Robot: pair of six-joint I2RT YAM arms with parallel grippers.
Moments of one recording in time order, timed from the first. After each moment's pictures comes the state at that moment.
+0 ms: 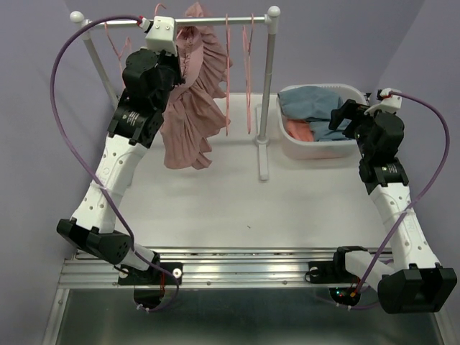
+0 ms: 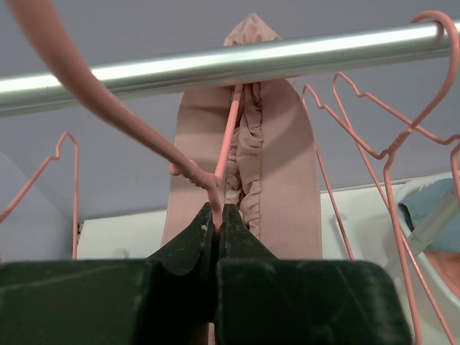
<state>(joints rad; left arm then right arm) -0.41 1.48 1.85 -0.31 -0.27 0.05 0.01 1.04 1.03 -0.07 0.04 0.25</state>
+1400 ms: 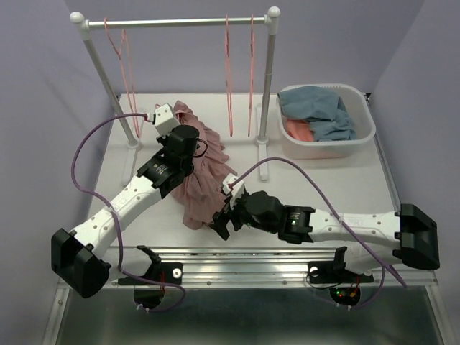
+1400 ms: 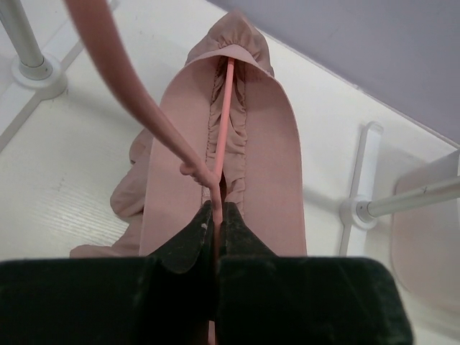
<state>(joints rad) -0.63 1.19 1.06 -0.31 -0.78 -0.70 1.27 1.27 0.82 0.12 0.19 0.22</state>
